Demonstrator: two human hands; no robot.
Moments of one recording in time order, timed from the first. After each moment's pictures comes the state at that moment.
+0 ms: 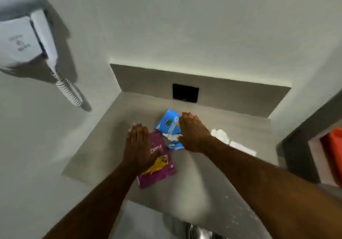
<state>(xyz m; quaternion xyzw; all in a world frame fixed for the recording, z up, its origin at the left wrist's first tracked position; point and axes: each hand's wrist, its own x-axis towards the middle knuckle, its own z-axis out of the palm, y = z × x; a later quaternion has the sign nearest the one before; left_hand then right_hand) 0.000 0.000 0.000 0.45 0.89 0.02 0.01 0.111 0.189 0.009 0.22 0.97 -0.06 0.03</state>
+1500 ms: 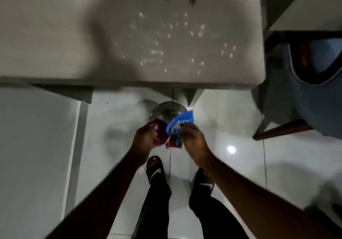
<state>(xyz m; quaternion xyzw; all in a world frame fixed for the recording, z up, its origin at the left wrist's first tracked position) 0.314 -0.072 -0.327 -0.02 0.71 0.43 0.56 0.459 -0.004 -0.344 0.52 0.29 -0.78 -0.21</state>
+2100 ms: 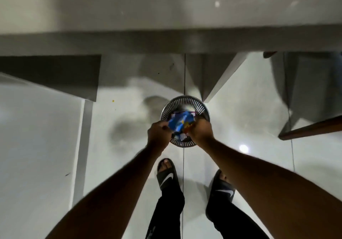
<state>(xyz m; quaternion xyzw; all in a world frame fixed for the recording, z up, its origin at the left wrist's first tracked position) 0.282 -0.073 -0.466 0.25 0.87 0.17 0.38 0.407 0.010 -0.499 0.60 0.64 -0.48 0.04</state>
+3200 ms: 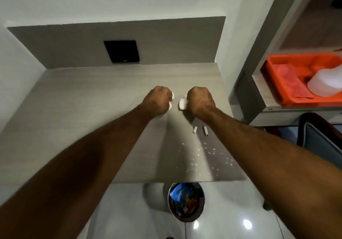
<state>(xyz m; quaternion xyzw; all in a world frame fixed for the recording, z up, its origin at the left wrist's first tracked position) 0.135 0.175 -0.043 0.63 0.76 0.08 0.13 0.278 0.229 -0.046 0.54 0.82 -0.17 -0.05</state>
